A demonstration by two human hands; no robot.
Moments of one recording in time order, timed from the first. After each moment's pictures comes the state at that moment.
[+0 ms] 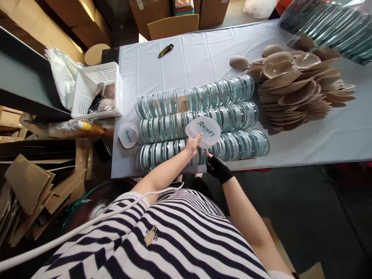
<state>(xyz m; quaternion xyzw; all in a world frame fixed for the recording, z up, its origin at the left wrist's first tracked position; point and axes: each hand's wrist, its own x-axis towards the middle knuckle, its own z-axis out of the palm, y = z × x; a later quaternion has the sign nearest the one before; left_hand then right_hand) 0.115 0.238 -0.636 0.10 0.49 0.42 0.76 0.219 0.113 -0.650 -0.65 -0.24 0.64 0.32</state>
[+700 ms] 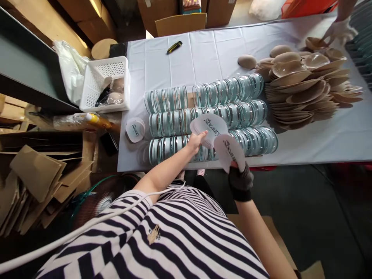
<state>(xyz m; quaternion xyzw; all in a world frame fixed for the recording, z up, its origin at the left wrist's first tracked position) 0.077 0.233 -0.615 0.13 0.47 0.40 0.77 0.192 0.050 -0.598 -0.88 -0.40 0.14 0.21</state>
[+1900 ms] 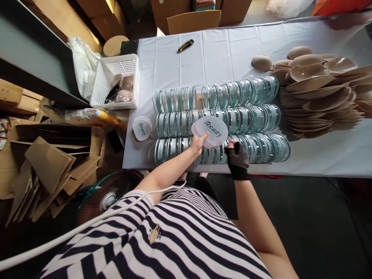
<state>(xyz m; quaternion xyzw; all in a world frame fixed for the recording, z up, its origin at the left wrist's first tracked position) 0.068 0.241 -0.628 0.09 0.48 0.44 0.75 0.204 0.152 -0.609 -0.81 -0.43 0.32 0.26</state>
